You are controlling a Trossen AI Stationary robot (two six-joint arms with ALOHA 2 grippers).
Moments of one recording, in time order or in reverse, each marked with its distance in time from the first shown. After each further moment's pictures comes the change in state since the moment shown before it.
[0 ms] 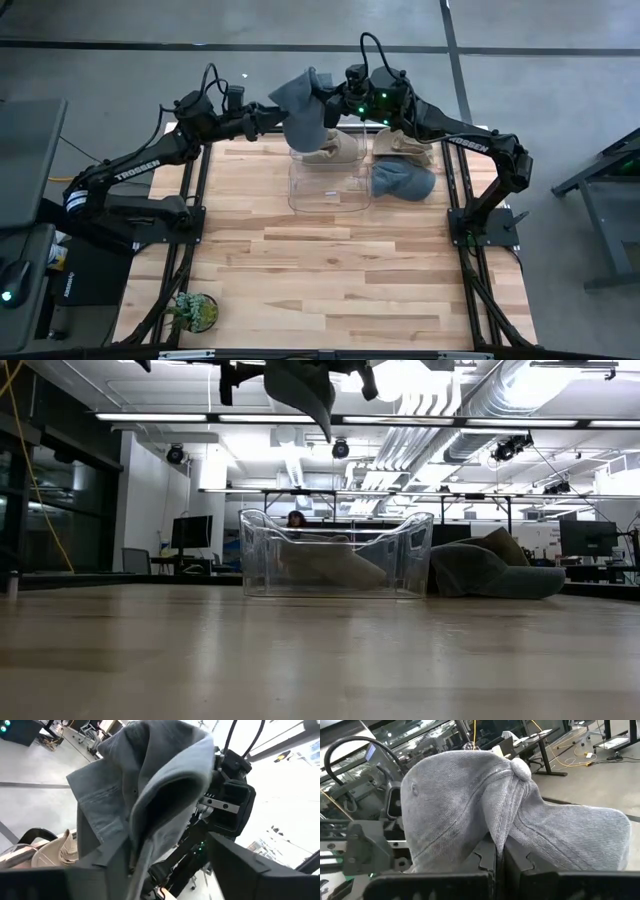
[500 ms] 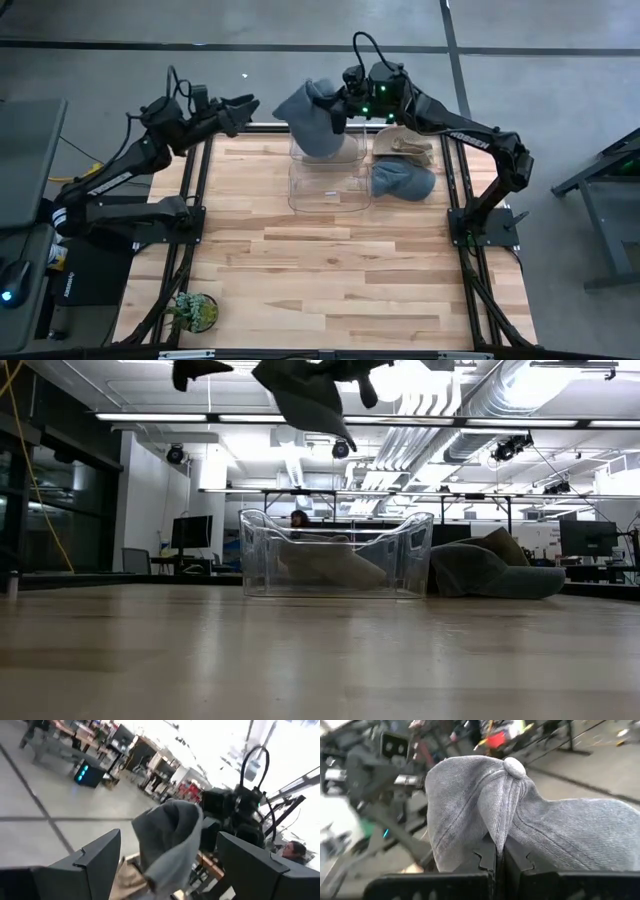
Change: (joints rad) left arm 0.001 -0.220 0.000 -0.254 -0.319 0.126; right arm -0.068 -0.001 0.009 -0.116 -0.239 -0.087
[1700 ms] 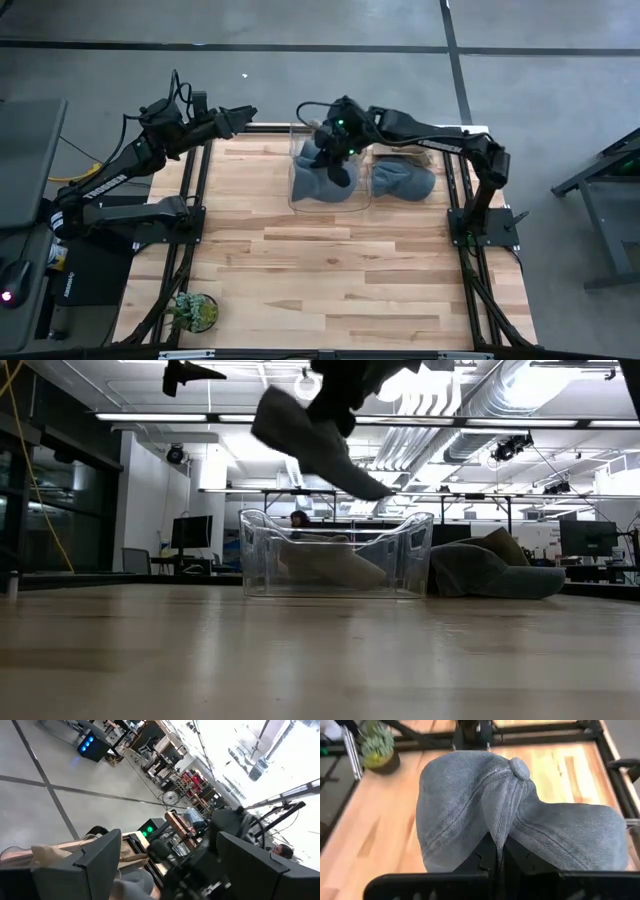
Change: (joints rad) left arm -0.001 -0.041 0.000 -0.131 0.029 -0.153; right arm 0.136 0.172 0.070 -0.464 -0.194 -0.542
